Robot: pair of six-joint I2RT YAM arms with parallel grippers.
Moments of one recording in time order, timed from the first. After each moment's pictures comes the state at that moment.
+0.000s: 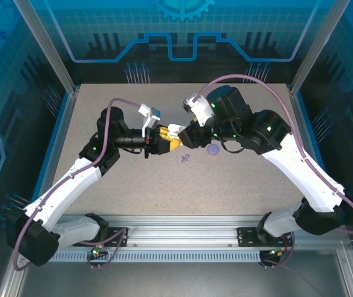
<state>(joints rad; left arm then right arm) -0.45 1.14 0.99 0.03 1.01 -0.24 0.84 1.42 1.86 -1.11 -0.06 0.07</state>
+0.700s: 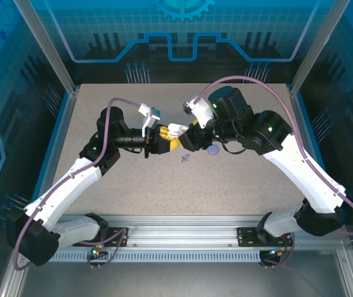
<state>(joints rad) -0.45 1.14 0.99 0.04 1.01 -0.25 0.83 1.40 1.84 -1.11 -0.14 0.06</state>
